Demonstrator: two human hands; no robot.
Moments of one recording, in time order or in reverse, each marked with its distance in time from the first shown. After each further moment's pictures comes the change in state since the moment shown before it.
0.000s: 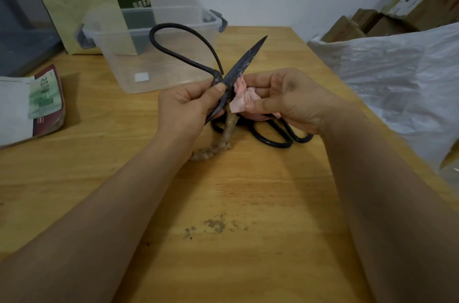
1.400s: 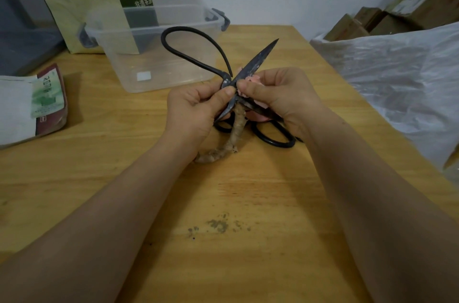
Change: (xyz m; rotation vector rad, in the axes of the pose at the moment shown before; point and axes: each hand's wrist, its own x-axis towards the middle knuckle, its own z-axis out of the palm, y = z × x) left_hand 0.004 -0.008 0.000 0.078 -0.074 0.094; right_hand 0.010 0.005 0.023 0.045 0.414 -0.035
